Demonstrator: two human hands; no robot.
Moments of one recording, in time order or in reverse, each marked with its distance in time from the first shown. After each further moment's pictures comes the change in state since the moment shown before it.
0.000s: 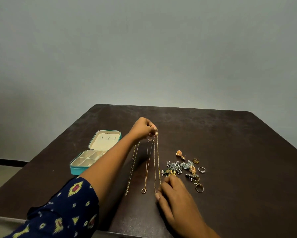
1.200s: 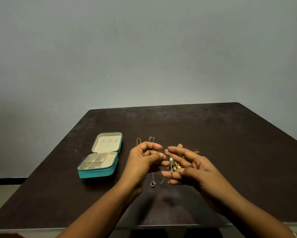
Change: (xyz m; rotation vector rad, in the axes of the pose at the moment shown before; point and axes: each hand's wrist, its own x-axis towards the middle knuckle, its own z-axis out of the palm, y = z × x) left_hand -0.149 0.013 0.002 -0.604 -0.075 -0.050; right_hand 0.025 -0.058 -0.073 1.167 -0.093 0.512
